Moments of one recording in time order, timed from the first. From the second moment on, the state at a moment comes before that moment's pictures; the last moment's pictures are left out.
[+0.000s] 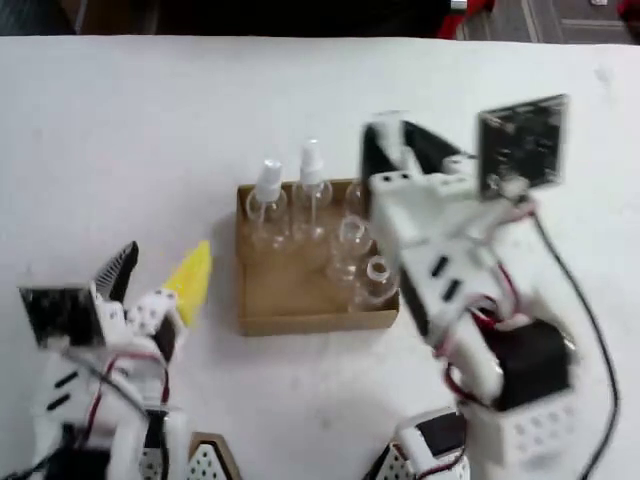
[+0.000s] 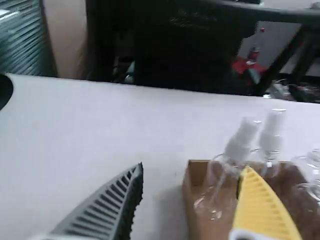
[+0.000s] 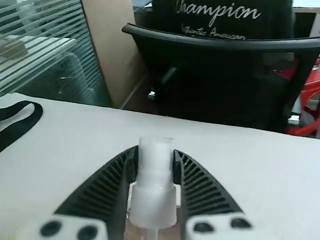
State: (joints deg) left arm -5.2 -104.3 62.4 68.4 7.1; right arm -23.7 -50.3 13.0 59.1 -4.8
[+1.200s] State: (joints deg) left arm 22.2 -104.3 63.7 58.5 9.4; right arm -48.3 -64.6 21.4 60.3 -5.9
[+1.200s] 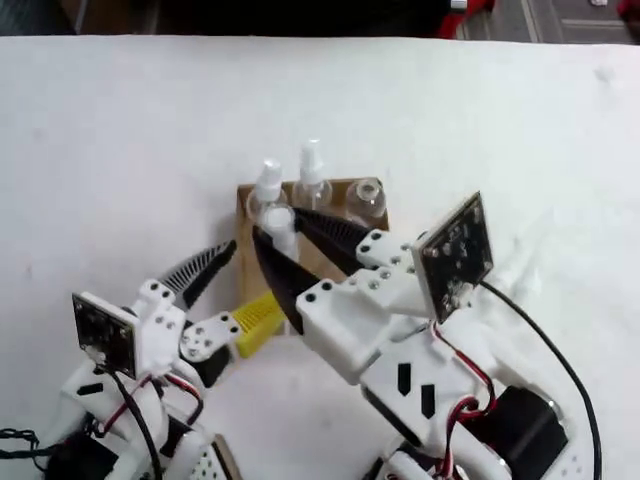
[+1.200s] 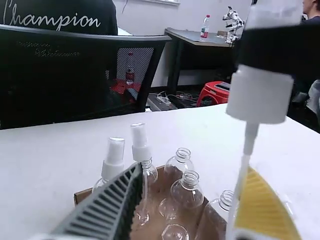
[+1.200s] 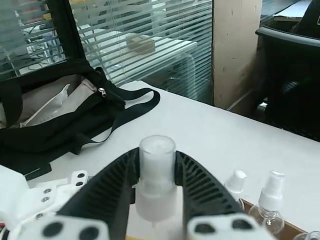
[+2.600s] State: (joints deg) left arm -12.6 -103.1 94.9 31.3 4.4; right arm -15.3 -53.3 35.9 27.3 10.9
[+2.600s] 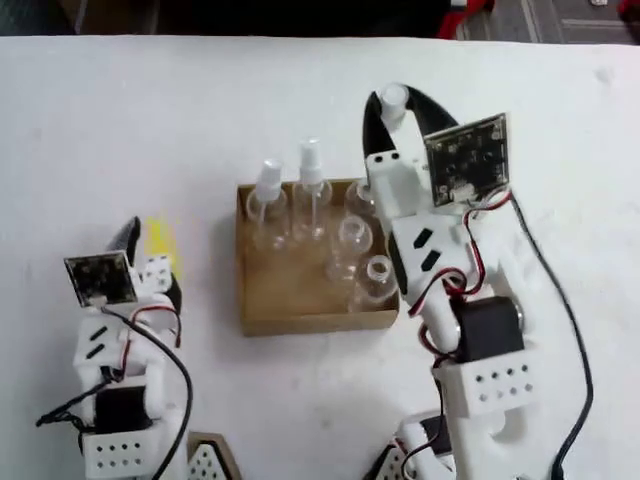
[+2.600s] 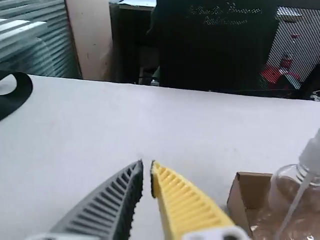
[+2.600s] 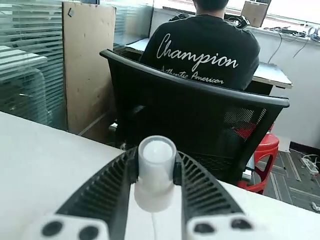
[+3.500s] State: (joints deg) left arm -16.9 -103.1 96.9 30.8 3.6; right arm -16.3 -53.3 43.3 23.3 11.4
